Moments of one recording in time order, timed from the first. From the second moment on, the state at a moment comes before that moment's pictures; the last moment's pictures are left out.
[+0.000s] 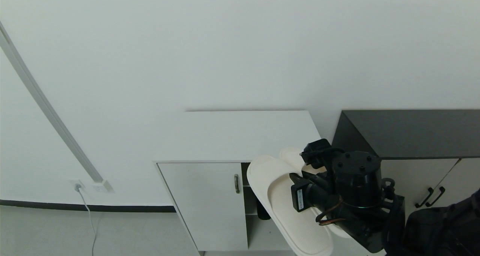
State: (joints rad) left arm 0.00 0.00 0.00 0.00 -0.03 -0.01; right arm 0.83 1.85 -0.68 -0.89 -0.39 0.11
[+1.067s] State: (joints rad) left arm 0.00 0.00 0.00 0.00 -0.03 -0.01; right arm 0.83 1.87 -0.68 -0.89 -0.39 0.10
